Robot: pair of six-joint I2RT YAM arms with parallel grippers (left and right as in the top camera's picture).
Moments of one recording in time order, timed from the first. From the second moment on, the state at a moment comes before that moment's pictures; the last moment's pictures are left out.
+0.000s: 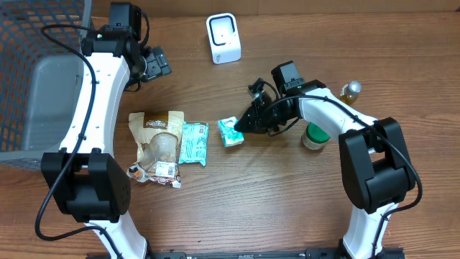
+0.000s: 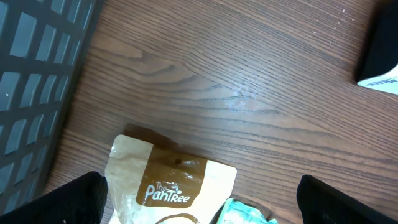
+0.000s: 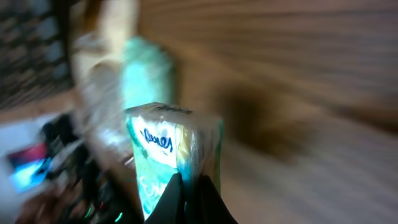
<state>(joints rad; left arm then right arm) -0.05 1.95 1.84 -1.10 -0.09 -0.47 0.34 2.03 1.33 -0.61 -0.80 0.33</state>
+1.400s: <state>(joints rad) -0.05 1.95 1.84 -1.10 -0.09 -0.47 0.40 2.02 1.33 -0.63 -0.45 0.59</state>
